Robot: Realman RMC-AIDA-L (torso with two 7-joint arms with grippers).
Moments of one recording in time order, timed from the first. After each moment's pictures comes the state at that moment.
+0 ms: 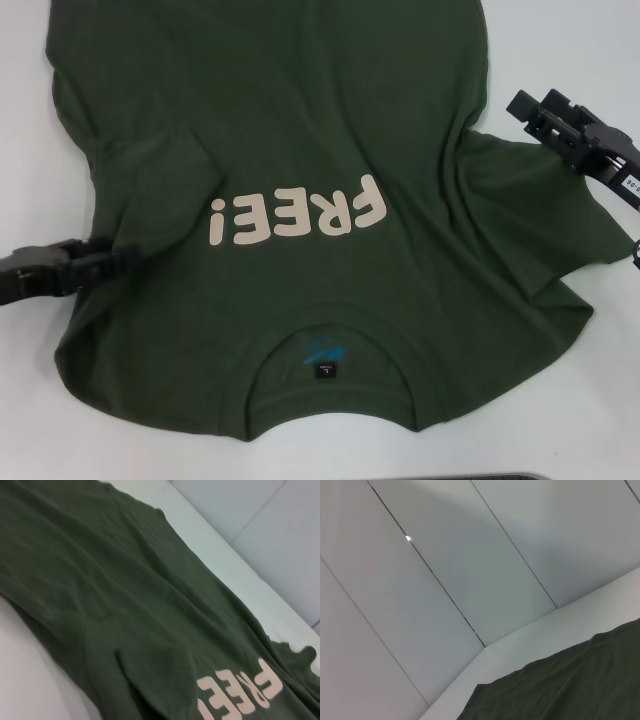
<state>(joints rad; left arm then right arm) -0.34 -2.05 0.52 0.59 2.14 1.52 -1.67 0.35 2.09 -0.39 -0.21 -1.64 -1.44 1.17</state>
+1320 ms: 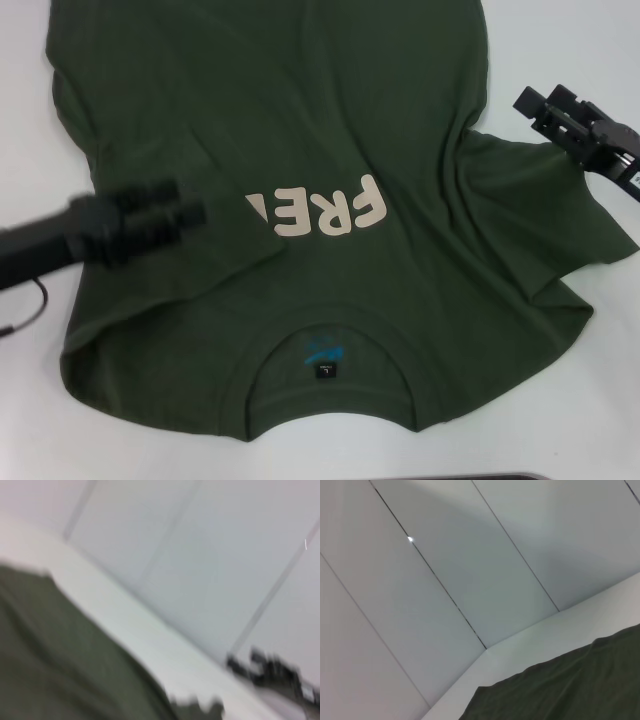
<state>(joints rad) -0.39 -2.11 0.45 0.59 2.05 1.70 -1.48 0.35 2.08 -0.40 -0.22 -1.64 -1.46 1.18</state>
